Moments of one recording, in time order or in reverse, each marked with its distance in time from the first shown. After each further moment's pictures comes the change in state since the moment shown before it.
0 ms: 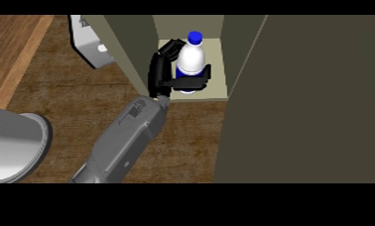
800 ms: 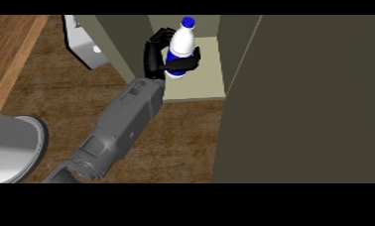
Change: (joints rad) left arm -0.241 0.002 0.078 0.448 0.061 0.089 -0.145; right arm 0.061 -0.032 -0.056 -0.001 -0.031 0.058 -0.077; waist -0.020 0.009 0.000
